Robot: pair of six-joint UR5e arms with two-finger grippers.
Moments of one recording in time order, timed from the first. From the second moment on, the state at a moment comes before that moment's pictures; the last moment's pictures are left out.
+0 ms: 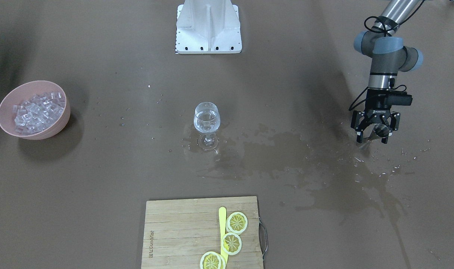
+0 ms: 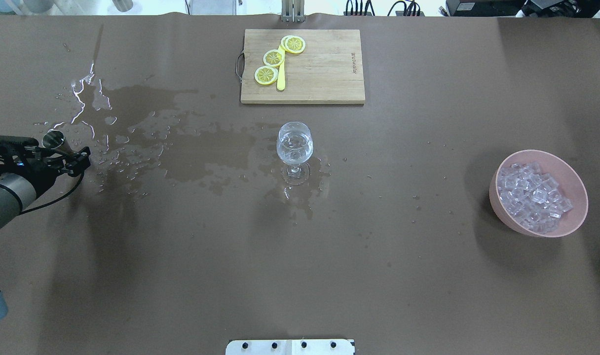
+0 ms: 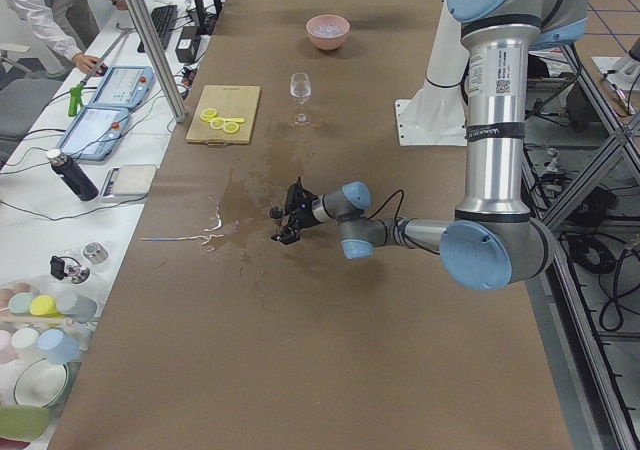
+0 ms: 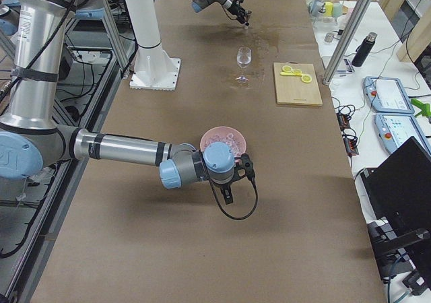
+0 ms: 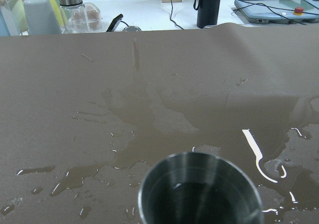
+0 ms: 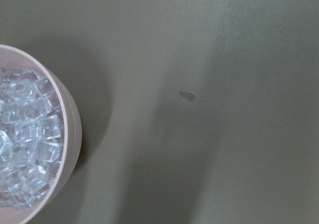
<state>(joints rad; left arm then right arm) -0.60 -1.53 -1.48 -2.83 -1.17 -1.06 1.46 -1.79 1.67 -1.18 2.49 -0.04</state>
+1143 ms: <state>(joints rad) -0.60 -1.53 -1.55 -2.88 -1.22 -1.06 1.46 -1.79 1.68 -1.18 2.49 -0.04</state>
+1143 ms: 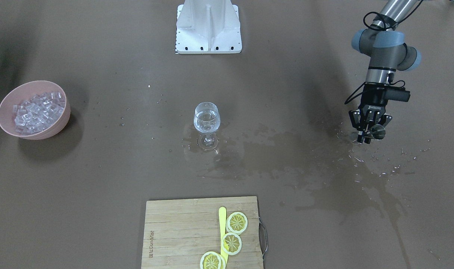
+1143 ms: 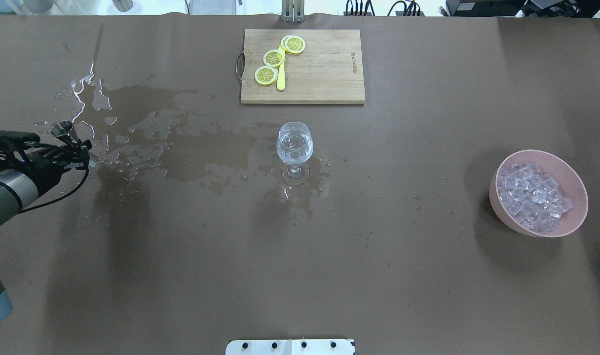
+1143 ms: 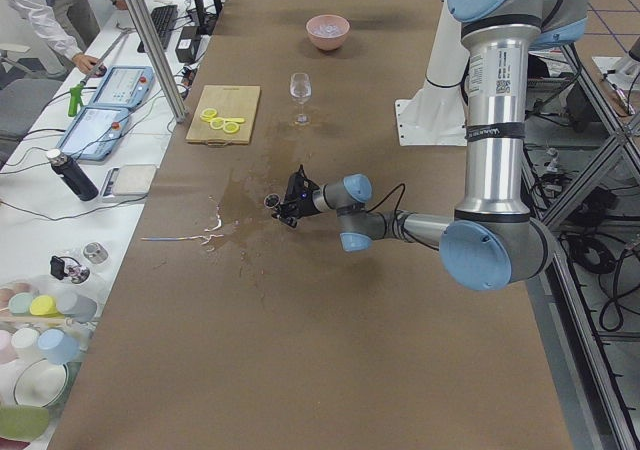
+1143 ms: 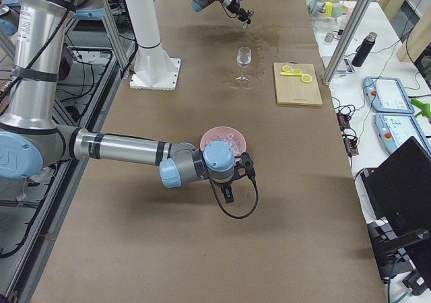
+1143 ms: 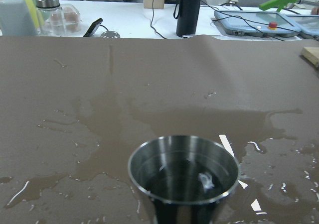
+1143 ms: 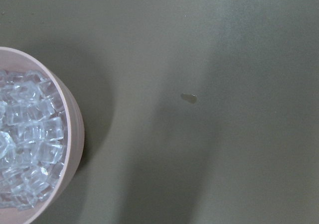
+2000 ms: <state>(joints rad) -0.63 -1.60 -1.59 -2.89 -1.28 -0.98 1.46 -1.77 1.67 -1.18 2.47 -0.04</state>
